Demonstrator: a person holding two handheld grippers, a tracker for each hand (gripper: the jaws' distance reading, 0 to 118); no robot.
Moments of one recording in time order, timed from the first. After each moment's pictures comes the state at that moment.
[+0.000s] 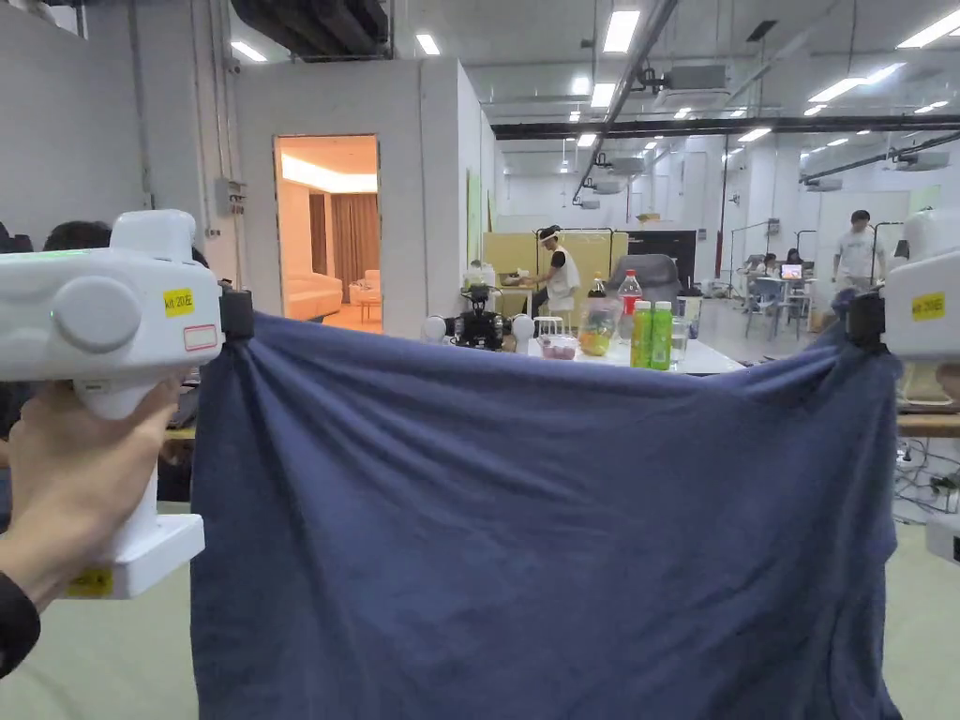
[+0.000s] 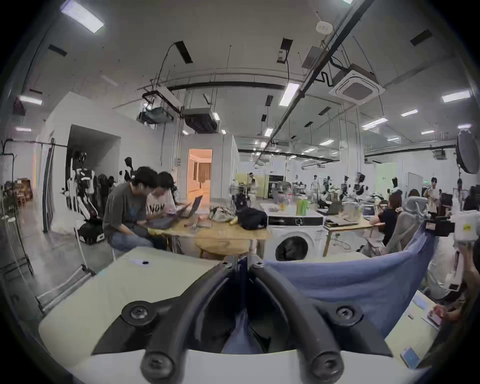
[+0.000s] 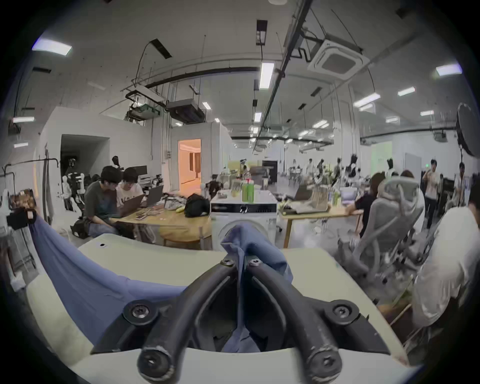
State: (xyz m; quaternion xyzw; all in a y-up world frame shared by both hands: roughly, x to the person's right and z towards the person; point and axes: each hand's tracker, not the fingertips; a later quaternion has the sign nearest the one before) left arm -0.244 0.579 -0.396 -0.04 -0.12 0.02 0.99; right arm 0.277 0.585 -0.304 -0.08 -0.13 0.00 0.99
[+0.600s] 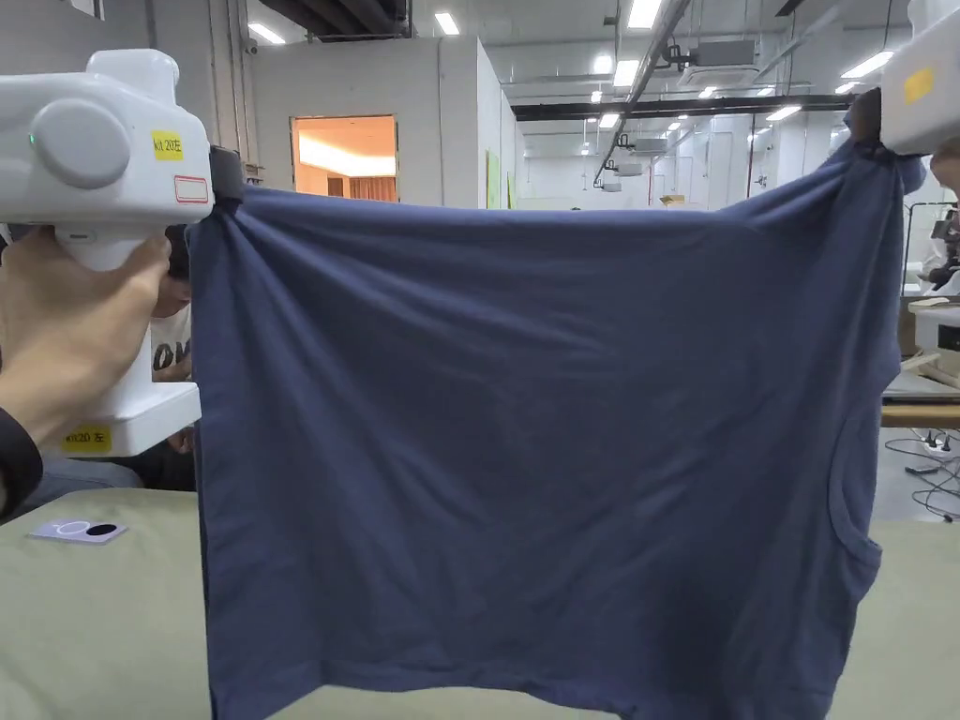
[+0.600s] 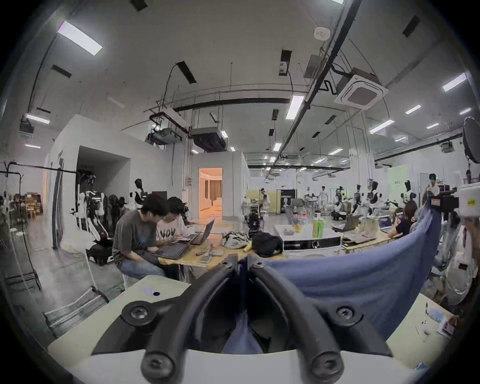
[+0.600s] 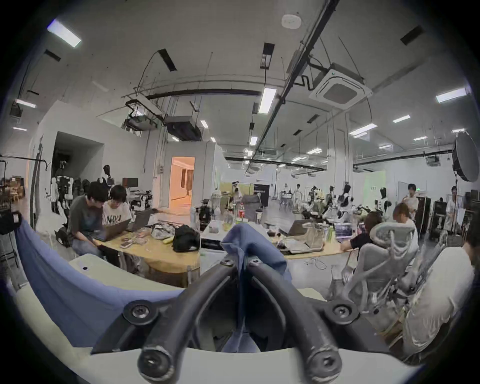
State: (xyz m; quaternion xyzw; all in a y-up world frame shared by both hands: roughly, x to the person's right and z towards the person) left arm -0.248 0.628 -0.449 0.01 -0.09 0.01 1.00; right arm 0.266 0.677 -0.400 -0.02 -0.15 0.02 0.99
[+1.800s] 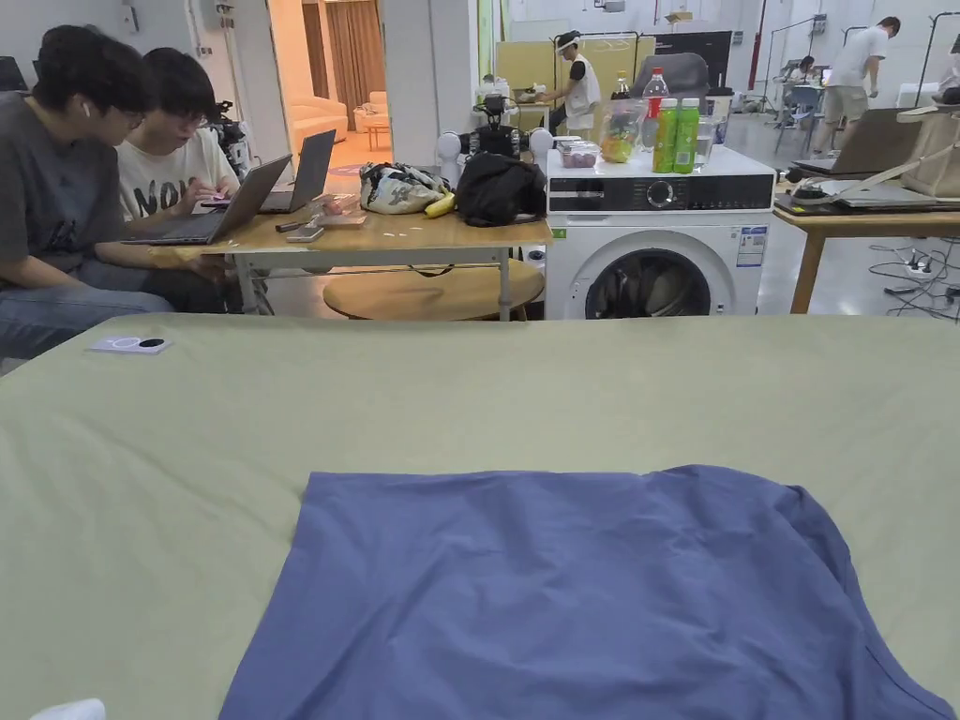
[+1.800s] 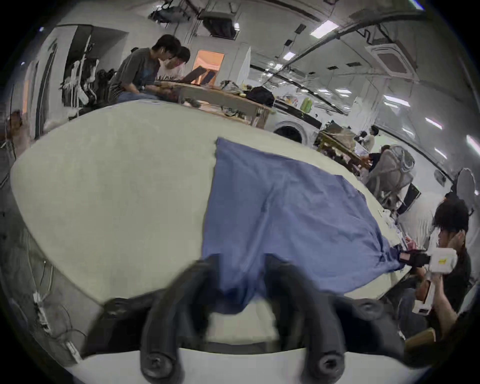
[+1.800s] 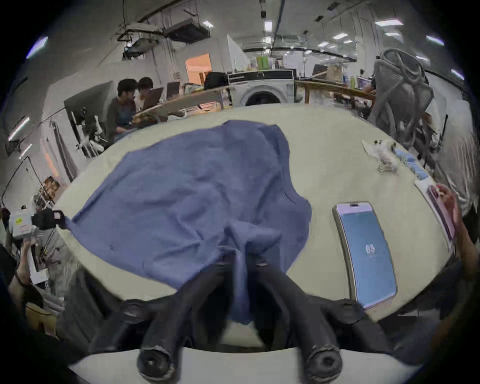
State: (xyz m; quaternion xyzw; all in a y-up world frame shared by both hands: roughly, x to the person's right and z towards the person) left arm -0.370 0.193 -0.155 -0.34 -0.16 0.12 0.92; right arm 0.219 0.195 -0.021 -0.36 -0.05 -0.09 0.93
